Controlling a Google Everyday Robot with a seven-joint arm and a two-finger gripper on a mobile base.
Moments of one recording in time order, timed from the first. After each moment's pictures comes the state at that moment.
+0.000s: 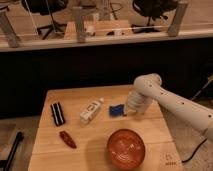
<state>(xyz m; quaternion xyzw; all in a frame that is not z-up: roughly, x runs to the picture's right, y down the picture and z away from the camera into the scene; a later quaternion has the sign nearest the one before) 0.129 0.134 0.829 -0.31 -0.16 -0.01 0.94</state>
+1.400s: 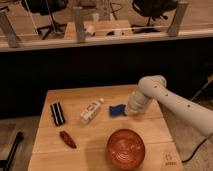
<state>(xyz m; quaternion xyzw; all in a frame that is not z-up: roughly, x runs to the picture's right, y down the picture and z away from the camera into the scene) 0.135 0.134 0.820 -0.31 -0.18 0.02 0.94</state>
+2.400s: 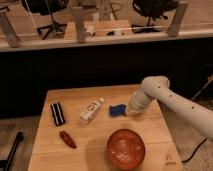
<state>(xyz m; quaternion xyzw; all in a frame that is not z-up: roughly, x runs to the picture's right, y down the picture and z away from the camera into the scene) 0.137 0.133 0.811 -0.30 -0.19 0.04 0.93</state>
